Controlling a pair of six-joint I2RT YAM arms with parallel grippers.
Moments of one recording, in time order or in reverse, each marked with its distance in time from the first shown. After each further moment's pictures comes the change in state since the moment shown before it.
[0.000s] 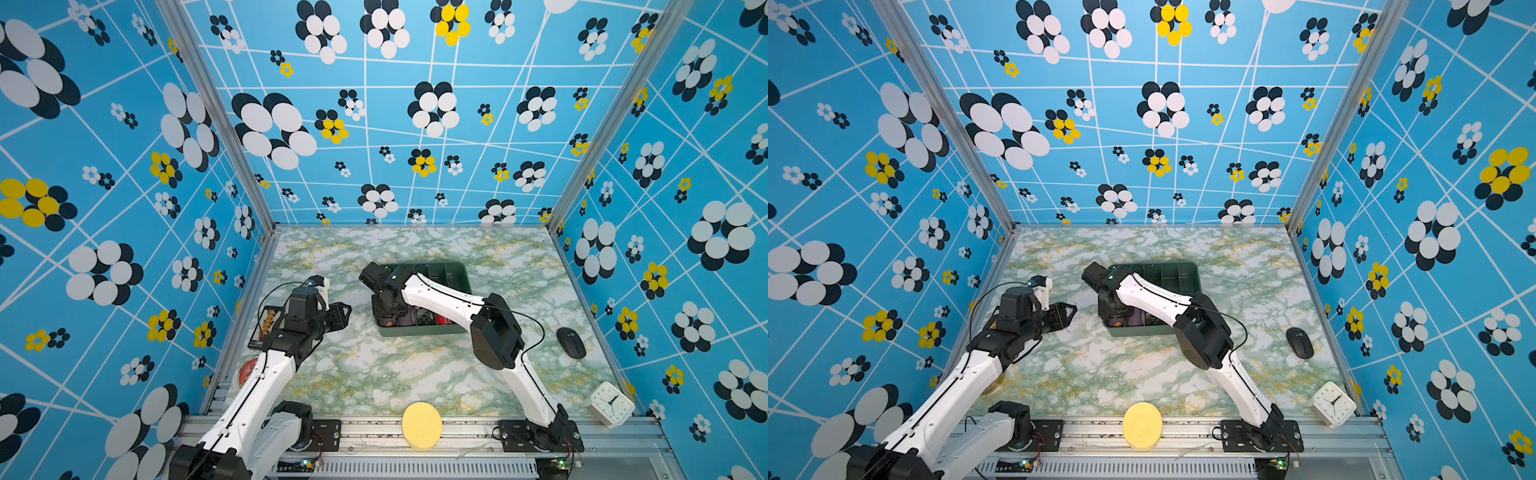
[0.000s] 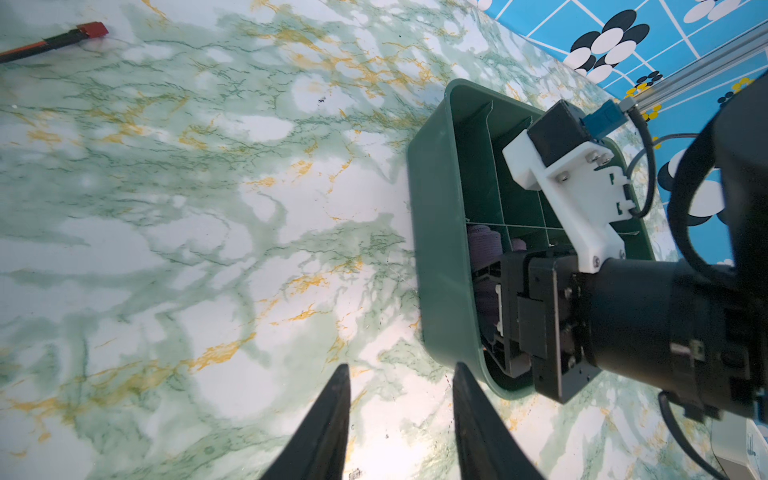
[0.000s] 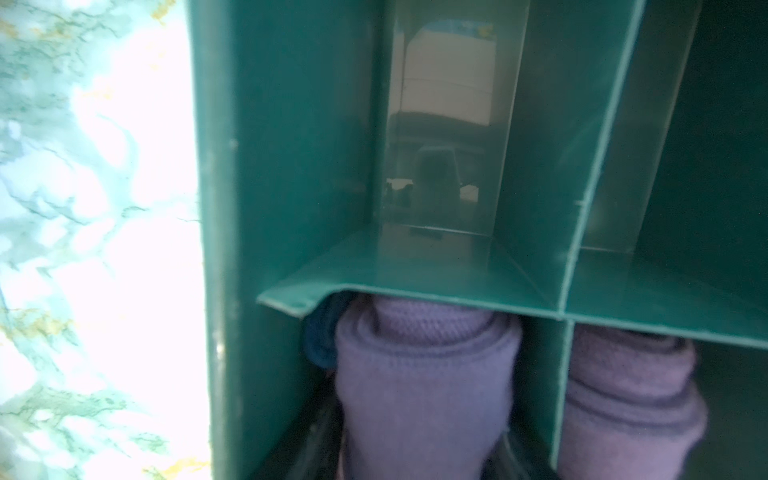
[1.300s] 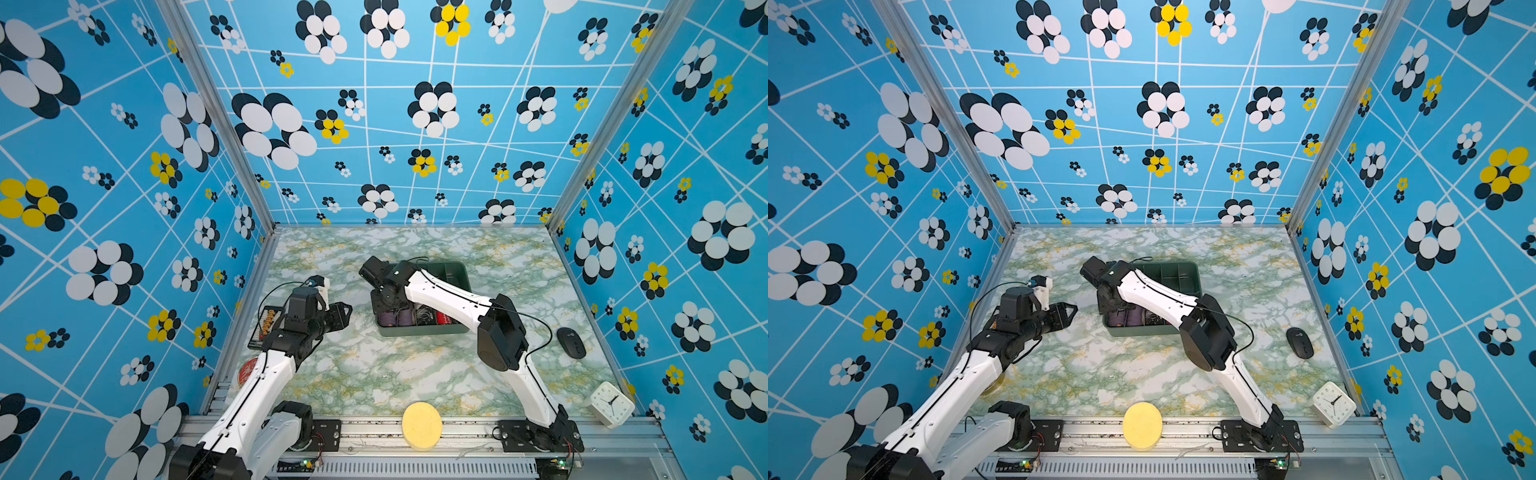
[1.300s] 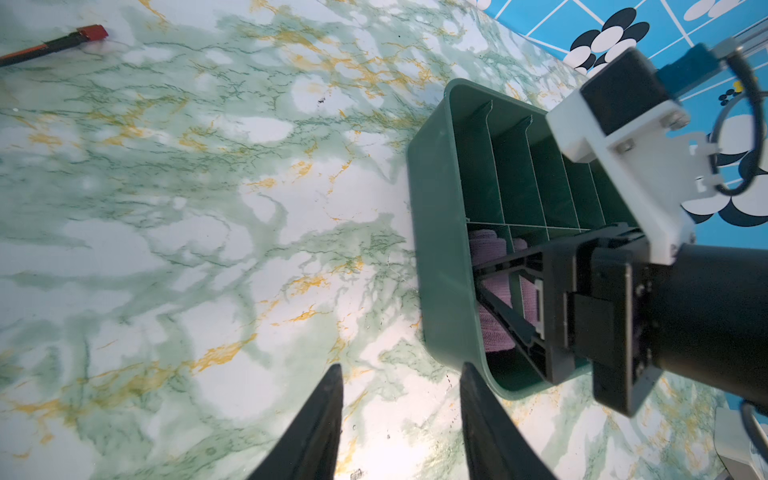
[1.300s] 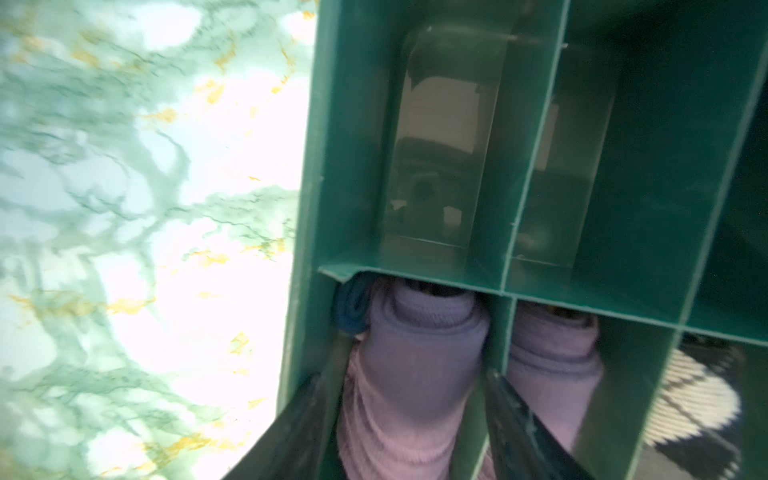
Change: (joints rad) left arm 0.000 0.000 -0.003 0.001 0.000 0.007; right arm 0.005 -0.056 0.035 -0.034 0.067 -0.076
